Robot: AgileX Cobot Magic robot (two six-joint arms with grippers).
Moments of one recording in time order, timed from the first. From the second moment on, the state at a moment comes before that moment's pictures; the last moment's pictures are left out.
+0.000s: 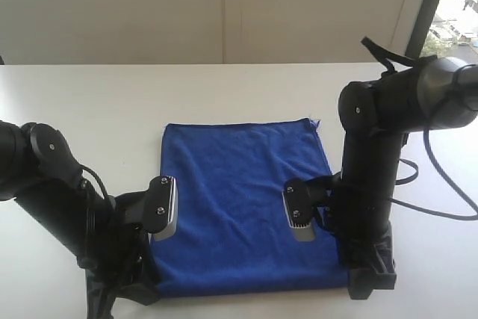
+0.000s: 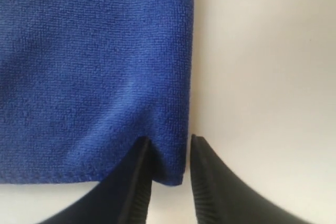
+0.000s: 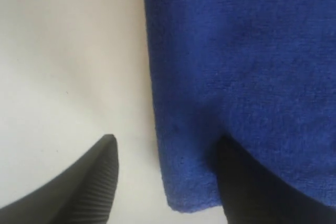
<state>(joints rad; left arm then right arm) -0.52 1.71 -0.78 -0.73 0.66 1.57 0.28 1.92 -1.09 0.13 1.10 -1.24</state>
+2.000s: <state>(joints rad) -0.52 1.73 -0.95 -0.69 0.17 1.46 0.27 1.70 -1.06 -0.17 0.58 -0.45</state>
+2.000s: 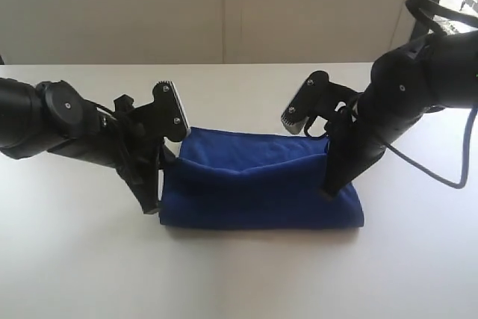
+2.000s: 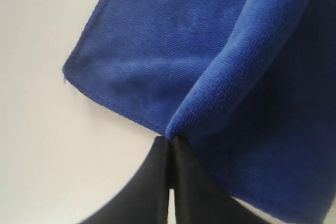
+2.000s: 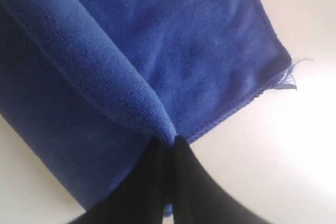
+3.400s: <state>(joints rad) -0.52 2.08 -1.25 -0.68 -0.03 1.47 0.18 2.04 -1.18 -0.66 0.18 0.07</state>
